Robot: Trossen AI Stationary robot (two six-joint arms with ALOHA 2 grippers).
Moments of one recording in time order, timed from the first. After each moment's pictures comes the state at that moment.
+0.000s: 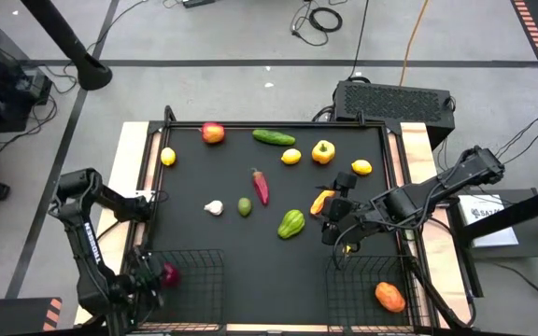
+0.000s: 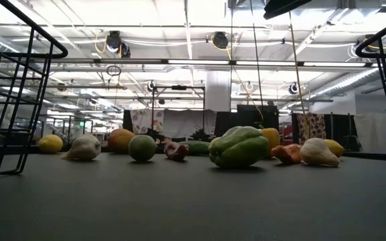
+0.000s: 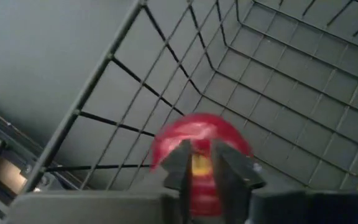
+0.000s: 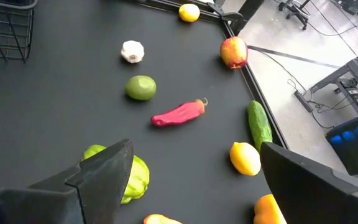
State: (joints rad) left arm -1.27 1.61 1.15 -1.30 -0.40 -1.86; right arm 0.44 1.31 1.18 -0.72 0.75 0.24
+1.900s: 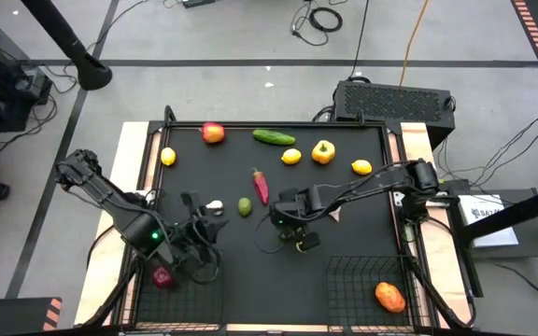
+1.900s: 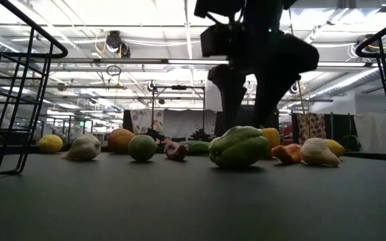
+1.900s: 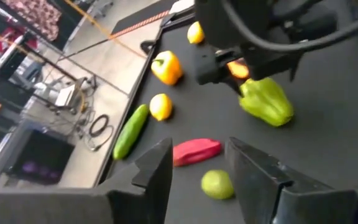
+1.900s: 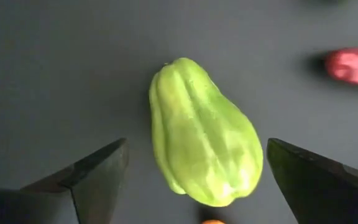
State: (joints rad) left arm -0.66 1.42 1.34 -1.01 -0.98 -0.41; right arm 0.13 1.91 1.44 -0.87 0.04 -0.25
